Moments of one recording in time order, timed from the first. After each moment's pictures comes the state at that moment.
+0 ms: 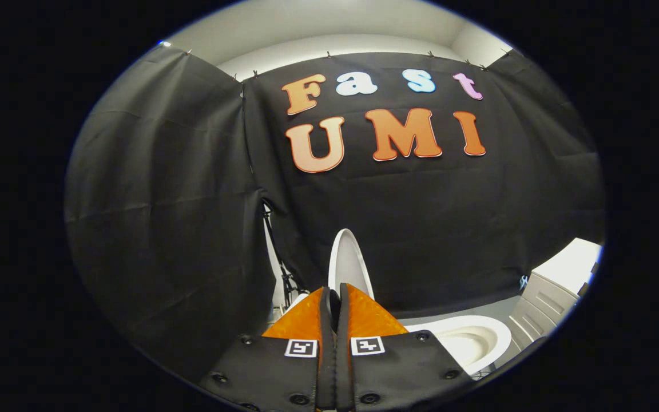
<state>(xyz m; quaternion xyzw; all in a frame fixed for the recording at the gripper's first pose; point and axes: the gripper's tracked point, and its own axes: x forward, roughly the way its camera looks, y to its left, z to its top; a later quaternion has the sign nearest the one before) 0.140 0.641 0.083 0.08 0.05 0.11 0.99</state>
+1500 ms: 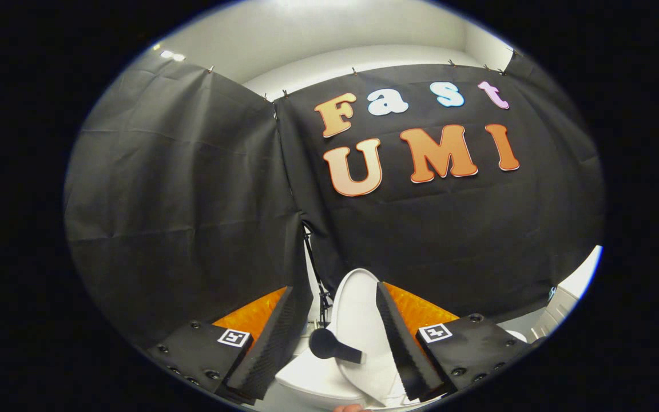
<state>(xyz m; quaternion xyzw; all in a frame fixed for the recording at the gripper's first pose) 0.115 0.641 0.150 0.09 -0.01 0.20 0.98</state>
